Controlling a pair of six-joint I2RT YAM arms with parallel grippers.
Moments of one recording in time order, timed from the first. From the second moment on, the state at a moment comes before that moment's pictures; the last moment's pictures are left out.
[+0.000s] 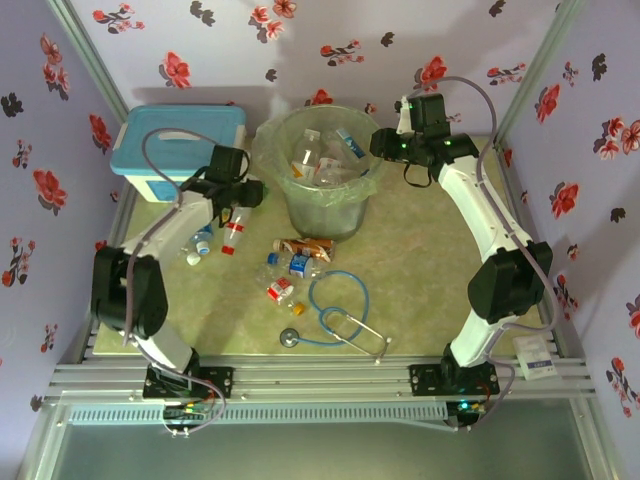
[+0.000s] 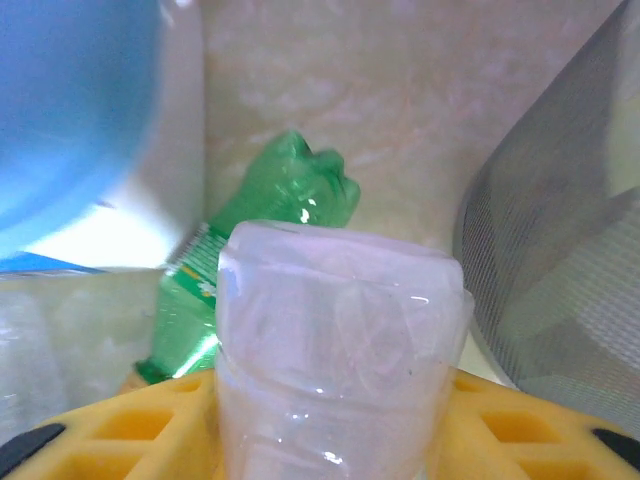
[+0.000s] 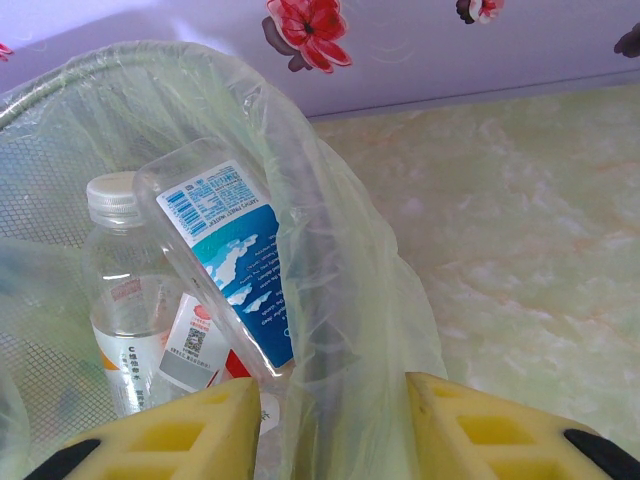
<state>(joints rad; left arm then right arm) -0.34 1.62 1.30 -0.51 -0.10 -0.18 0.29 1.73 1.75 -0.69 -0.22 0.36</state>
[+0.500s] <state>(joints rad) -0.44 1.38 1.56 -0.35 -0.24 -0.28 0.29 1.73 1.75 -0.69 -0.22 0.36</state>
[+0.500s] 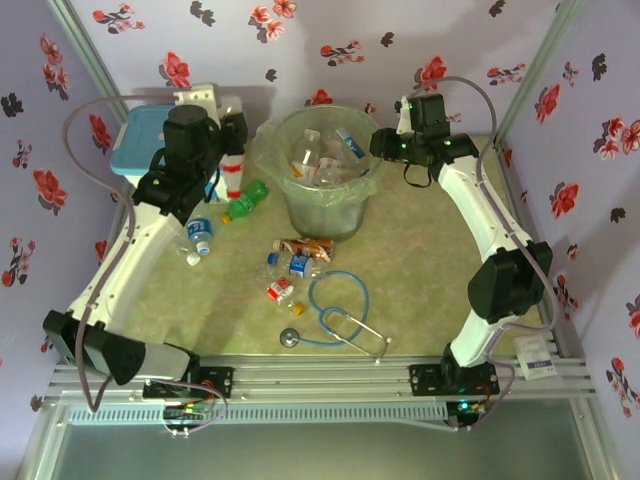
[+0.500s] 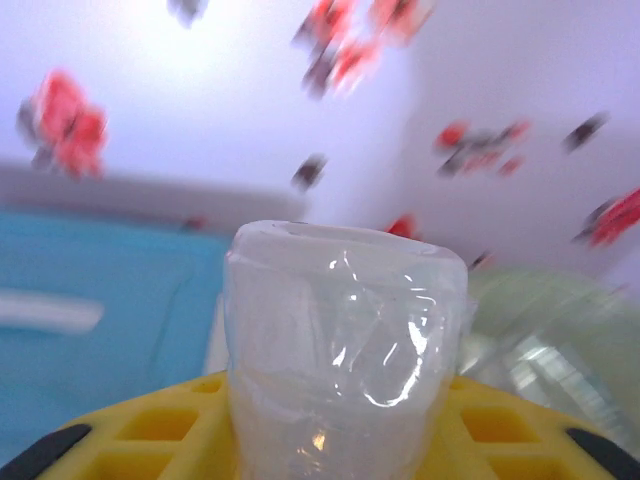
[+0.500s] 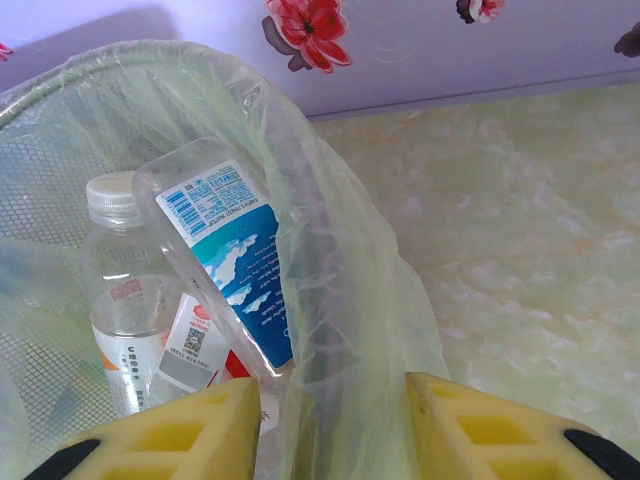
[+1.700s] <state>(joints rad) -0.58 1.65 1.42 0.02 -0.18 -0.35 0.29 1.74 1.75 -0.69 -0.22 0.36</state>
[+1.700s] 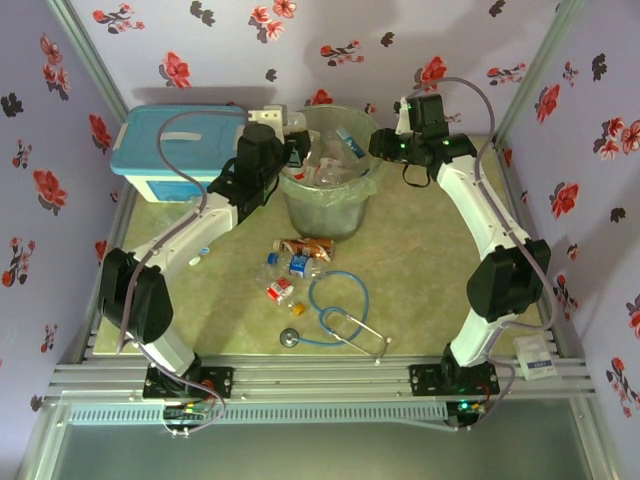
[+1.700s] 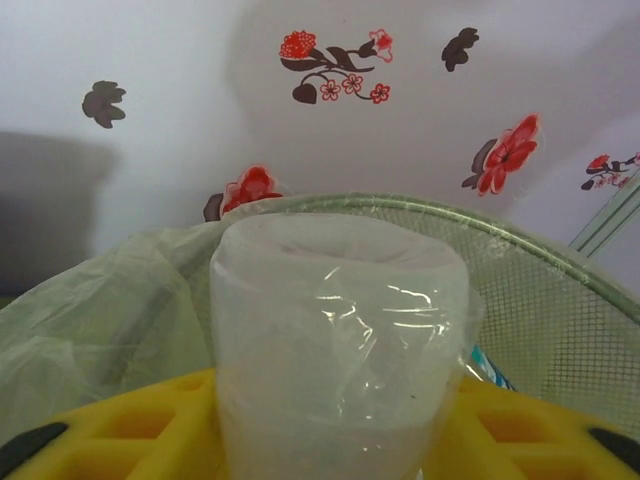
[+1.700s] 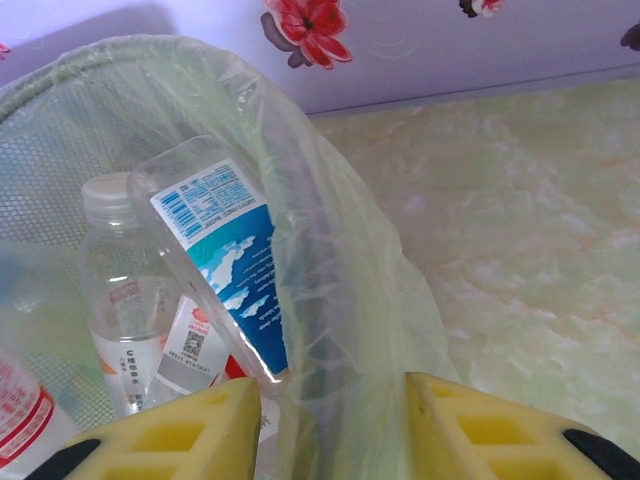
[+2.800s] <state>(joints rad) -0.59 2.03 2.34 -0.80 -0.16 -0.04 0.29 1.75 1.75 -0.68 -0.23 0.37</state>
